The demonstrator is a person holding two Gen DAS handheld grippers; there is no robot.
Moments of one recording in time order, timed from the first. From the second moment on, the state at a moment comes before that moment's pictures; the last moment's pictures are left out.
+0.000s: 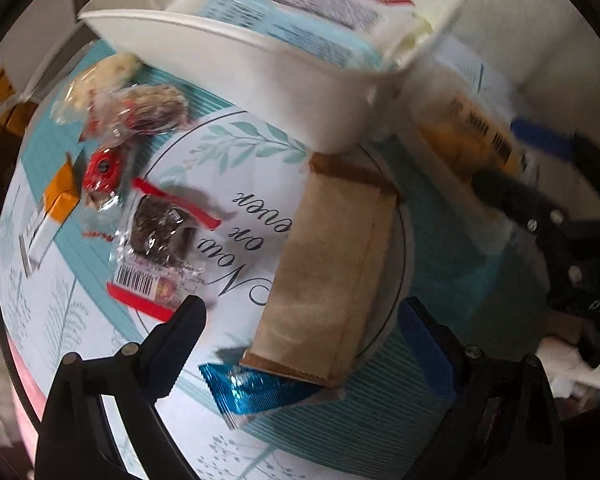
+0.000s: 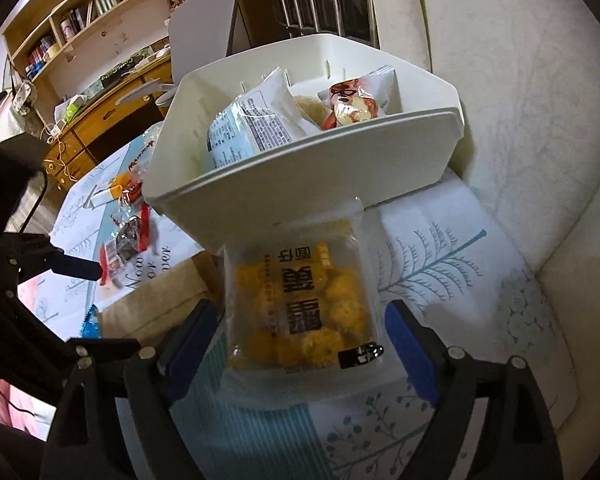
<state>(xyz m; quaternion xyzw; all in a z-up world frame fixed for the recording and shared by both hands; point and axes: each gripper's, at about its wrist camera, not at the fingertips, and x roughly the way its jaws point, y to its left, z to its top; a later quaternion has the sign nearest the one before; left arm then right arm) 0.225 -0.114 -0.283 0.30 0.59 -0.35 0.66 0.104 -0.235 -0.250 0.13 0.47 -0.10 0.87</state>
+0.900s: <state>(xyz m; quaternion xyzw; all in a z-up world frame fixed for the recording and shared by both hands) 0.204 -0.149 -0.293 0.33 0.60 -0.37 0.63 0.126 -0.225 -0.276 0.07 0.50 -0.10 0.86</state>
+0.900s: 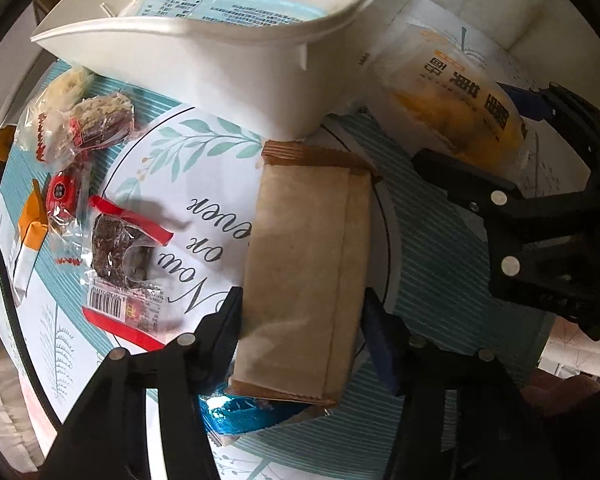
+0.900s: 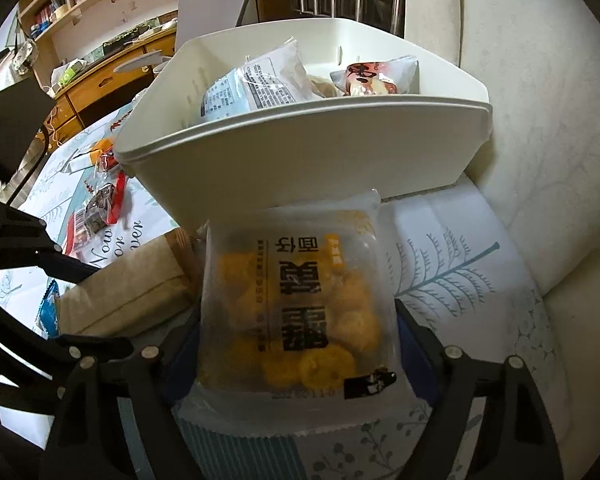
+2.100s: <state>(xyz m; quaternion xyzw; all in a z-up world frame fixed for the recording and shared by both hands) 0.228 -0.065 -0.142 0.14 0.57 -0.23 0.78 0.129 -0.202 -0.165 0.10 0.50 0.10 0.85</state>
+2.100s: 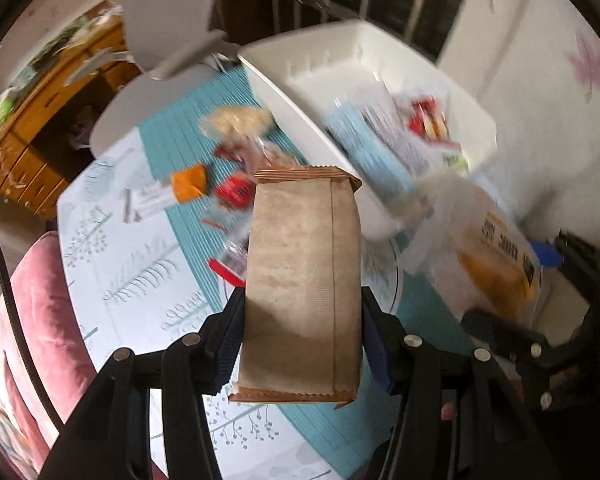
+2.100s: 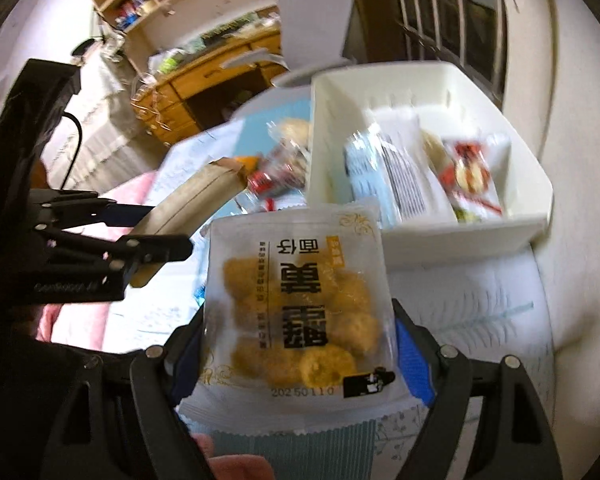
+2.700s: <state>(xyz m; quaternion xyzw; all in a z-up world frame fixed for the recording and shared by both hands) 0.278 -0.116 -0.099 -0.01 0.52 -0.22 0.83 0.193 -0.274 -0.109 0.09 0.44 0.09 0.89</state>
